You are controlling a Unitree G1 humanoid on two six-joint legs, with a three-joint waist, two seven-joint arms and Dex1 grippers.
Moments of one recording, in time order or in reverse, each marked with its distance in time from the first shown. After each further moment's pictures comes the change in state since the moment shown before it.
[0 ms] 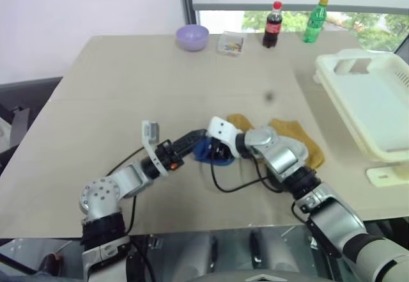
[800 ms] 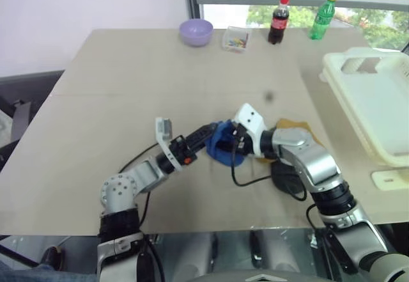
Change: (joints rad) left arm -0.031 -0.064 -0.084 0.044 -0.031 -0.099 0.034; right arm 0.171 -0.140 -0.164 -0.542 0.206 0.391 -0.060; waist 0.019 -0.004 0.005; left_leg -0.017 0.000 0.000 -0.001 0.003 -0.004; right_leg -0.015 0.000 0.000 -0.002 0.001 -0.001
